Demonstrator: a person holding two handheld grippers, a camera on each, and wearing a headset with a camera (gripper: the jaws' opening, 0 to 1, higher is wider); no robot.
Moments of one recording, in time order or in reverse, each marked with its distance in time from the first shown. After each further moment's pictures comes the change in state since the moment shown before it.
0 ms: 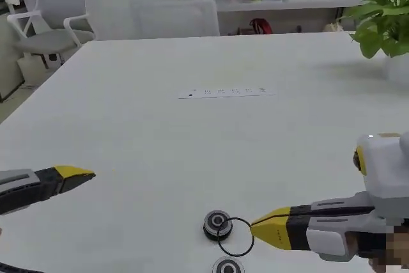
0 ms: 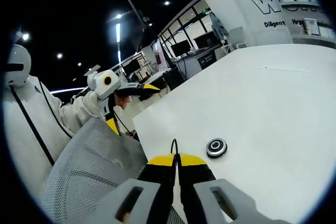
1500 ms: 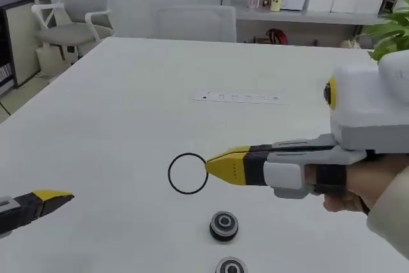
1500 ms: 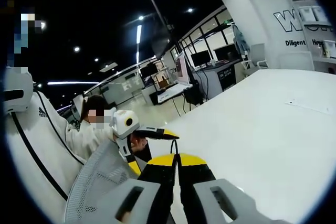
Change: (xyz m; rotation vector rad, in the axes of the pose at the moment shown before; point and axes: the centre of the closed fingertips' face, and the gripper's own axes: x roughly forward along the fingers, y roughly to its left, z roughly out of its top) left arm -0.013 0.002 -0.047 -0.206 -0.055 0.136; right arm 0.045 0.056 0.084 -0.130 -0.048 0.119
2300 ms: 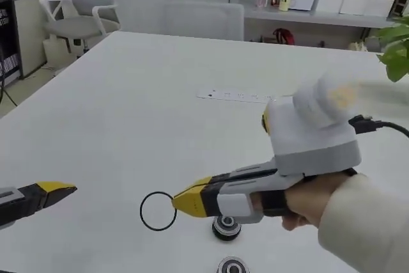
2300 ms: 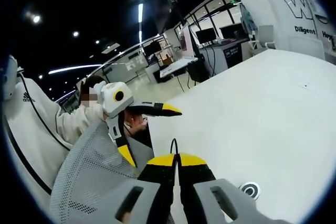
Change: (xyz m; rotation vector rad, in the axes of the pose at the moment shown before) left arm -0.001 0.002 0.000 0.011 -0.003 0.012; right arm 0.047 -0.008 -0.057 0.010 0.198 0.039
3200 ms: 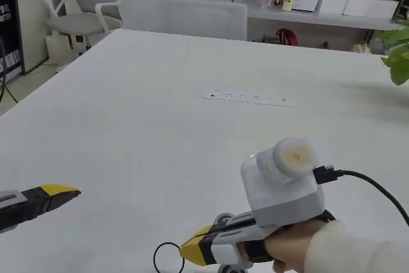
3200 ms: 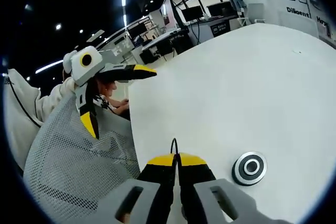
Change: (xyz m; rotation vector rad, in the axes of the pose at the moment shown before) left arm 0.001 -0.004 -0.001 -0.014 -0.004 -0.024; right arm 0.024 -0.035 -0.070 0.064 0.169 -0.090
